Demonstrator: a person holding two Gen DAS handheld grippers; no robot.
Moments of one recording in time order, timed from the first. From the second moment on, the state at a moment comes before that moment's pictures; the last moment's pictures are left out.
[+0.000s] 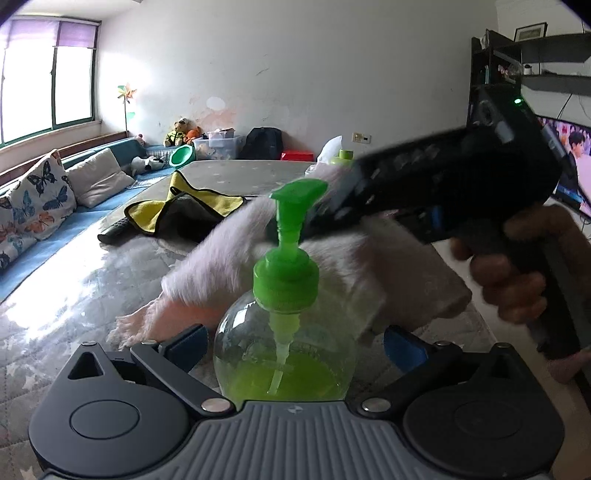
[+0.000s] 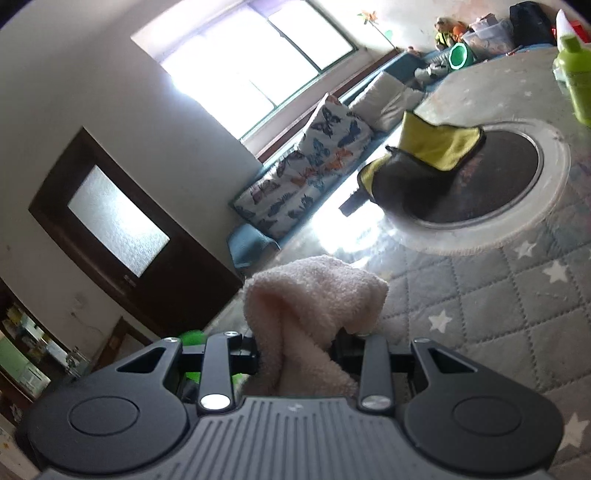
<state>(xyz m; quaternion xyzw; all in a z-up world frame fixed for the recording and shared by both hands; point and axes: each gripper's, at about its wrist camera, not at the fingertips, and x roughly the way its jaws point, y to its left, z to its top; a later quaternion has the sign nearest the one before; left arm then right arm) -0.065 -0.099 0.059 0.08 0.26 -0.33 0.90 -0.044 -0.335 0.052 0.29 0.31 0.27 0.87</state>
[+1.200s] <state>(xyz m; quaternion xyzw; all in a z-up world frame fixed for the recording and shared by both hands) -0.065 -0.093 0.047 0.09 0.28 -0.30 0.91 -0.051 -0.347 0.056 0.32 0.30 0.27 0.86</state>
